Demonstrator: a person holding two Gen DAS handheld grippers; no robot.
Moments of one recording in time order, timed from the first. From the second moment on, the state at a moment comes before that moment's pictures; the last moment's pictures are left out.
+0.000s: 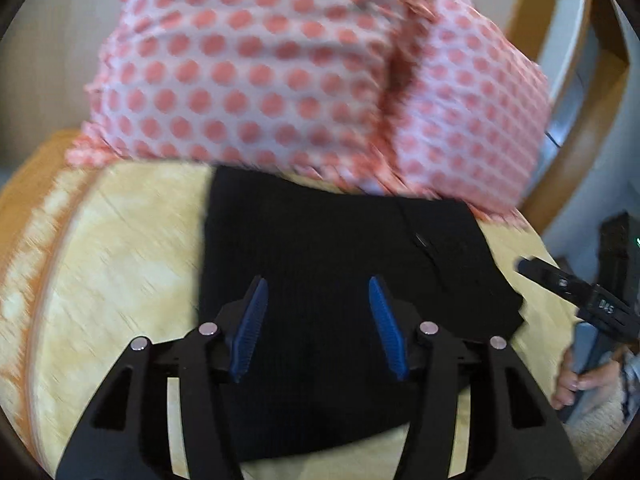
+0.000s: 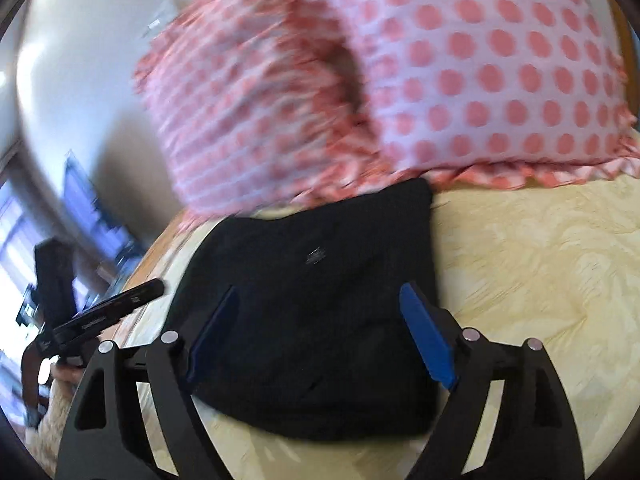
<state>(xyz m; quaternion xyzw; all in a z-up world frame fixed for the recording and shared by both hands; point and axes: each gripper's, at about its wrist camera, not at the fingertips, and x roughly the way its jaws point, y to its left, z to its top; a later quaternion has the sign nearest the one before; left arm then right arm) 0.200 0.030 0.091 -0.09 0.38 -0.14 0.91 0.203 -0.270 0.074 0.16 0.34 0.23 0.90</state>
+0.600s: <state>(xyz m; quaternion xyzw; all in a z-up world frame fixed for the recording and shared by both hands) 0.123 0.020 0.073 0.00 0.36 -0.03 0.93 0.133 -0.246 0.057 0.12 0.34 0.15 0.92</state>
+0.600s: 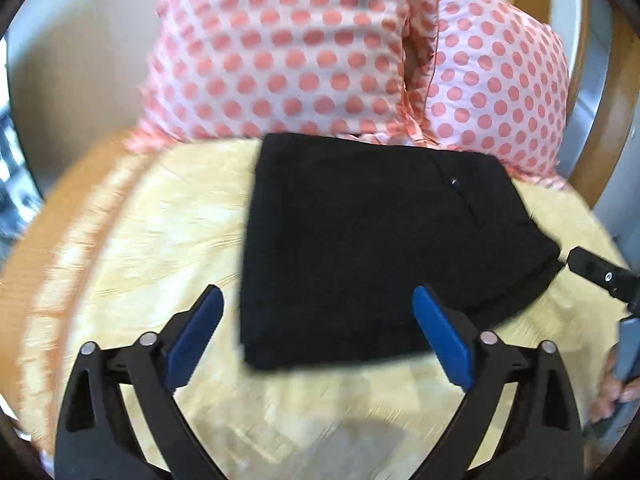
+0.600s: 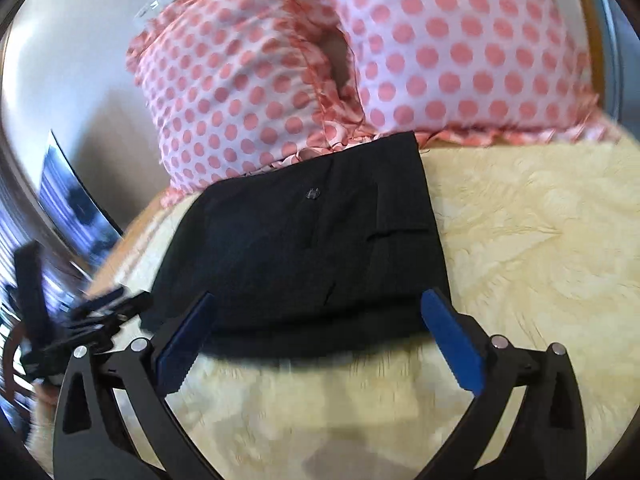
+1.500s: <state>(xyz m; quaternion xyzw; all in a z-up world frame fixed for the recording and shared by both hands) 0.035 0.018 0.014 0.02 0.34 -0.01 0.94 0.053 -0.178 0.002 0.00 0.34 0.04 0.94</state>
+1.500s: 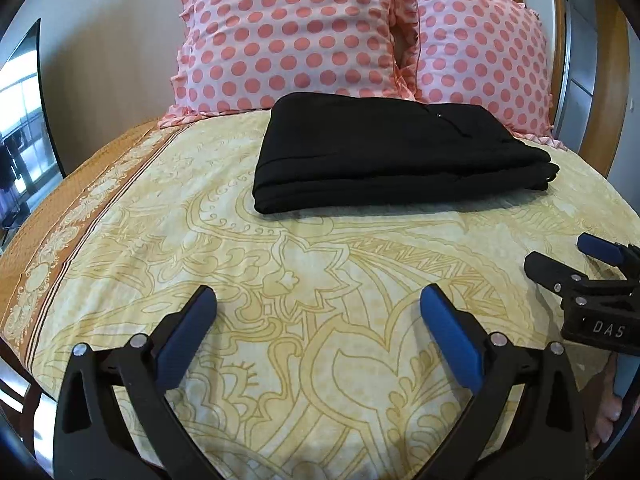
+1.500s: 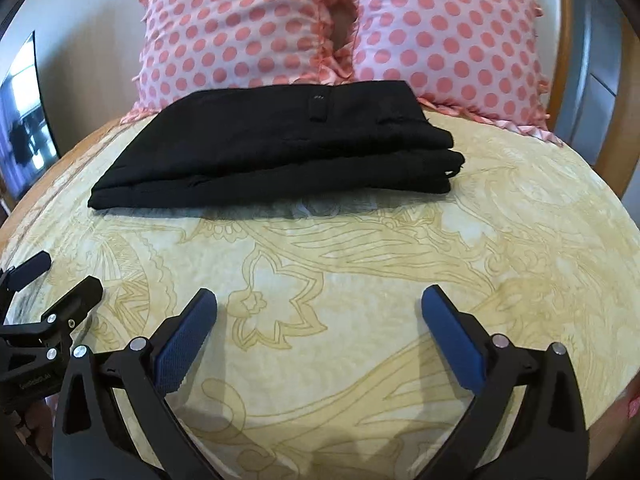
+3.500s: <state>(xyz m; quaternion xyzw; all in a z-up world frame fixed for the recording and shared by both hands) 0.035 0.019 0.013 0.02 0.33 -0.02 0.94 0.053 -0.178 0.001 0.00 0.34 0.04 0.94</state>
